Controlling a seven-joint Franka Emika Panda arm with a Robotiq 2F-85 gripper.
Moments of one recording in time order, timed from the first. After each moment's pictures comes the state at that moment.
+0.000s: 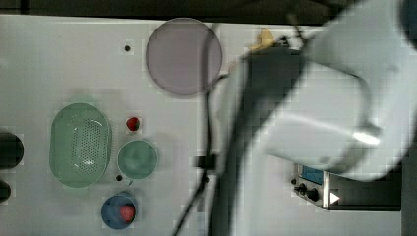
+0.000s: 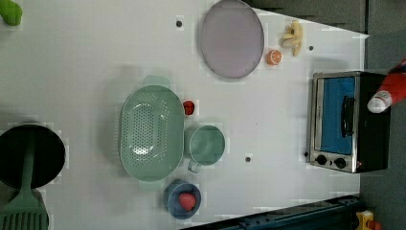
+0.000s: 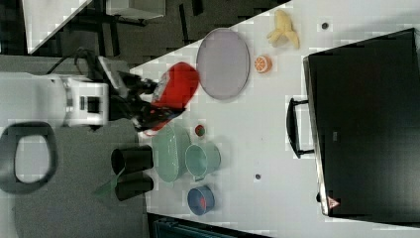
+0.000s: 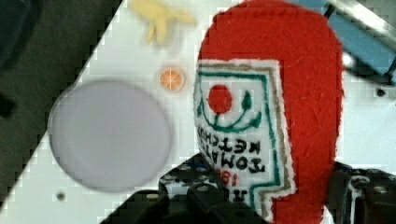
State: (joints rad) arm 0.17 0.14 -0.41 -1.58 0.12 0.12 -0.07
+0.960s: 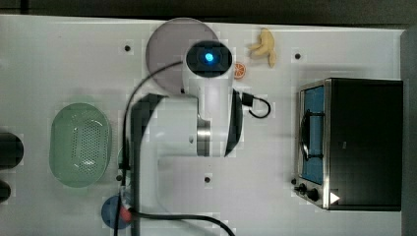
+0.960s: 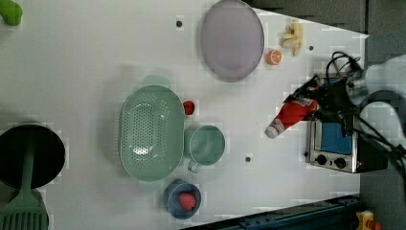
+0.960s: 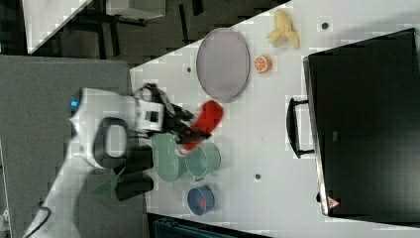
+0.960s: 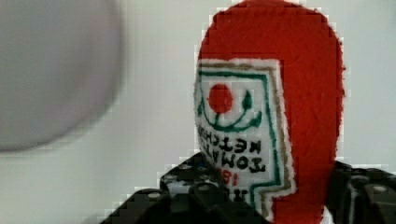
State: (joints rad) arm 0.28 0.21 -0.27 -2.05 0.06 0.44 0.14
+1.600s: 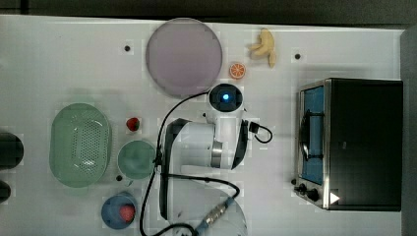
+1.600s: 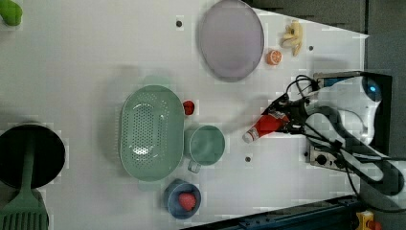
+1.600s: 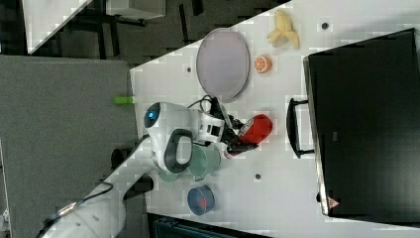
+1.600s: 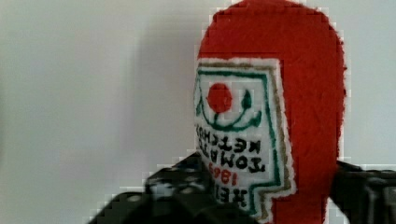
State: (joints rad) arm 0.23 0.42 -0.27 -2.23 0.08 0.81 0.17
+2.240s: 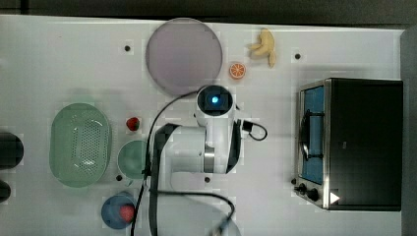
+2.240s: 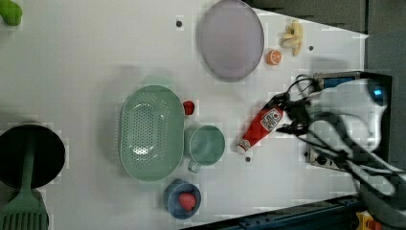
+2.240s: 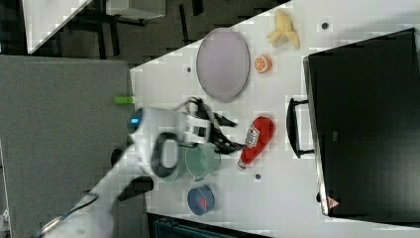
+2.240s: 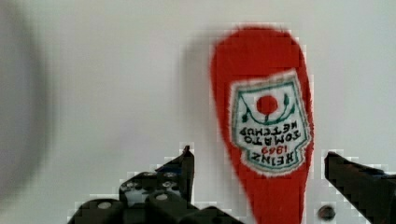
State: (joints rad) arm 0.26 0.29 -0.26 -2.24 0.05 0.78 0.18
